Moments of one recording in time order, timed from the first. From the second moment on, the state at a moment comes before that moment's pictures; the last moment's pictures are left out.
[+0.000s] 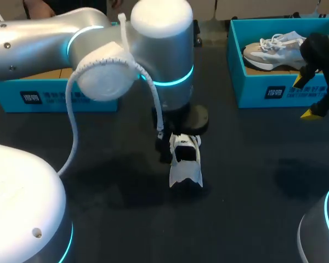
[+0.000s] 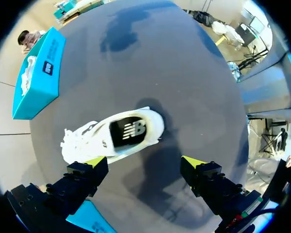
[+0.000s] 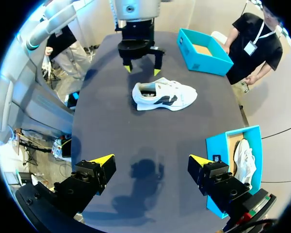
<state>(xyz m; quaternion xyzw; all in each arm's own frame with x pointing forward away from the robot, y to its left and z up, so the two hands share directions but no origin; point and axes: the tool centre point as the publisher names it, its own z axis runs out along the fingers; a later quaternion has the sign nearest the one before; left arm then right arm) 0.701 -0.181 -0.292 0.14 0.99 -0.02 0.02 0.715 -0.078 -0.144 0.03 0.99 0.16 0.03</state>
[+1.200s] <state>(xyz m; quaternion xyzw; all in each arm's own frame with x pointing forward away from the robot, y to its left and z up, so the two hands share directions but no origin) 0.664 -0.216 -0.358 0.06 1.00 -0.02 0.01 0.715 -0.078 -0.144 0.03 0.99 0.16 0.03</state>
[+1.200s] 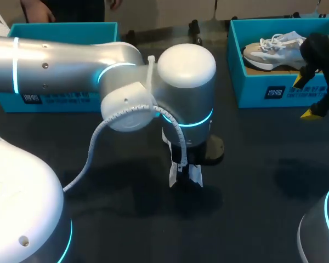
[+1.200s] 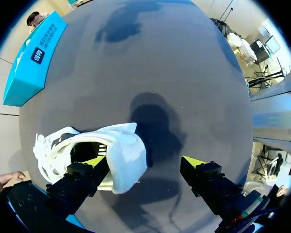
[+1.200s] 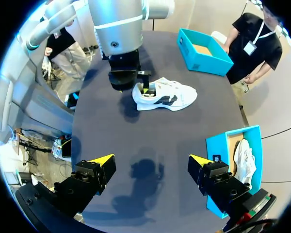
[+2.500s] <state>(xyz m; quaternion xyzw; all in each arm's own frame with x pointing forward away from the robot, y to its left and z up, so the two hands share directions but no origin) 0.666 -0.195 -0.334 0.10 0.99 0.06 -0.02 0.715 -0.078 -0.144 0.03 0.99 0.16 0.03</state>
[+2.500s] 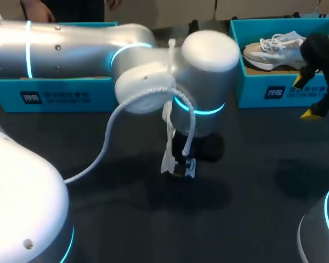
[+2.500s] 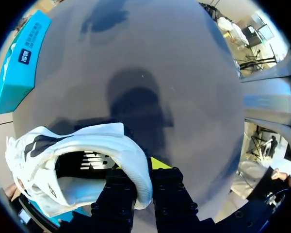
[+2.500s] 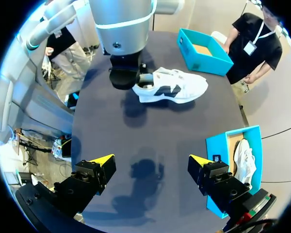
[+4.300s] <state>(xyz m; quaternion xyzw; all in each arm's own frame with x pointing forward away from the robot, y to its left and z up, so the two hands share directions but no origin) 0.774 -0.112 -0.185 0.11 0.99 0.04 -0.12 0.715 -0.078 -0.144 0.03 0.99 0.16 0.03</state>
